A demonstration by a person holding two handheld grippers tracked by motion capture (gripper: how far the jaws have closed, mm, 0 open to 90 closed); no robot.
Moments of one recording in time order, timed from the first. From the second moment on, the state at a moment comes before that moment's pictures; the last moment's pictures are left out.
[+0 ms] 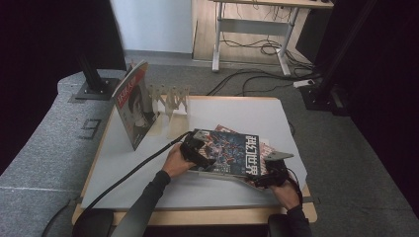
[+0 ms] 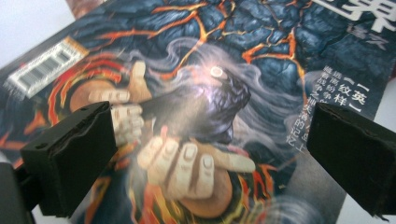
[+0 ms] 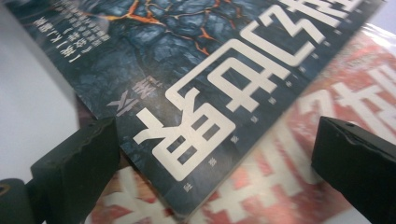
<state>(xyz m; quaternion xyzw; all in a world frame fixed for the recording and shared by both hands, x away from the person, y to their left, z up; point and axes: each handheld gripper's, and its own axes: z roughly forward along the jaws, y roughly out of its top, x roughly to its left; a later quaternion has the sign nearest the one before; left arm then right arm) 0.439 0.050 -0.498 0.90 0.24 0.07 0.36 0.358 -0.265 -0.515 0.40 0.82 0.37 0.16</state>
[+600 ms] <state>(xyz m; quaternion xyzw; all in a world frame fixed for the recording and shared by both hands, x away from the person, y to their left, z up) 0.484 0.030 -0.504 0.89 0.26 0.09 0.37 0.370 -0.278 -0.516 0.42 0.81 0.37 0.17</state>
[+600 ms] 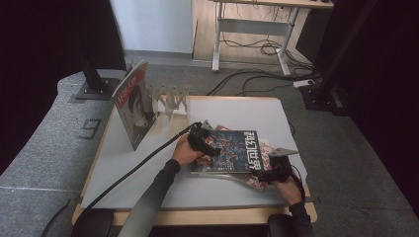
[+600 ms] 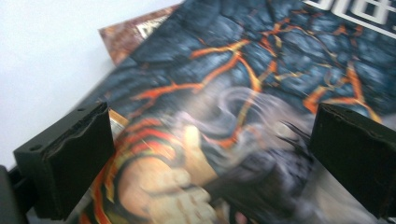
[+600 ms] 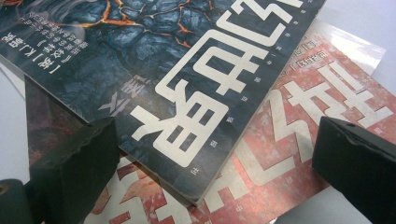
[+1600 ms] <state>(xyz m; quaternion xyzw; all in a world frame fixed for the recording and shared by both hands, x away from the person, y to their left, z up) 0.499 0.031 -0.502 0.89 0.29 0.07 0.34 0.373 -0.290 -0.516 0.44 0.80 0.36 0.18</state>
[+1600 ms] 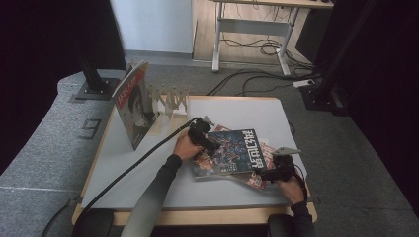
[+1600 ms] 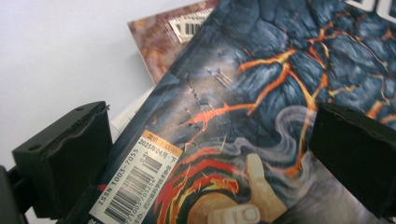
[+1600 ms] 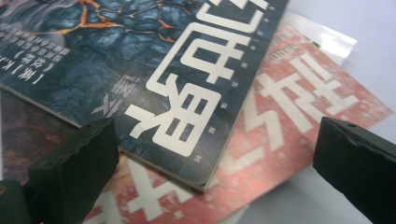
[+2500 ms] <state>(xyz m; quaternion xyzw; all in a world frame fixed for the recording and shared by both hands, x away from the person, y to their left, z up) 0.437 0.053 -0.503 0.90 0.26 0.05 0.34 0.412 -0.318 -0.514 0.50 0.77 0.34 0.20</state>
